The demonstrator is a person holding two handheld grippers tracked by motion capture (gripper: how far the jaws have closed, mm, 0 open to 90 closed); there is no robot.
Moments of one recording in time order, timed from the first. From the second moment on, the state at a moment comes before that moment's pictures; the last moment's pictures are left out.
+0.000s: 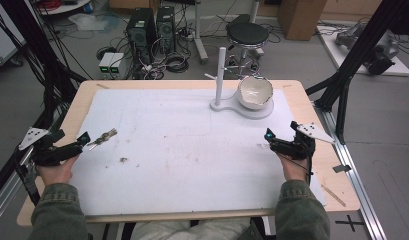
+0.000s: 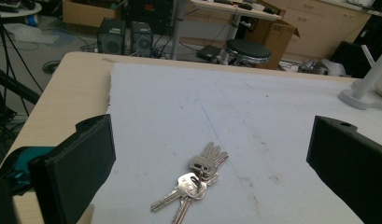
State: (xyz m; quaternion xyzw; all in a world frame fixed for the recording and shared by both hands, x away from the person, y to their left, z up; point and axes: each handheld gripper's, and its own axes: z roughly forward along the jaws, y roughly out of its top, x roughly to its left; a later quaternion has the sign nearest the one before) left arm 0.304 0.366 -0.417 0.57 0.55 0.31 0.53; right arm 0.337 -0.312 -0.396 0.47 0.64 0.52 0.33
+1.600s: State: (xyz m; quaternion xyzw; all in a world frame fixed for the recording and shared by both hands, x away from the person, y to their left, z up) left arm 0.372 0.349 -0.397 0.66 0.53 0.28 0.45; right arm 0.340 -0.305 -0.399 0.46 0.65 0.51 0.33
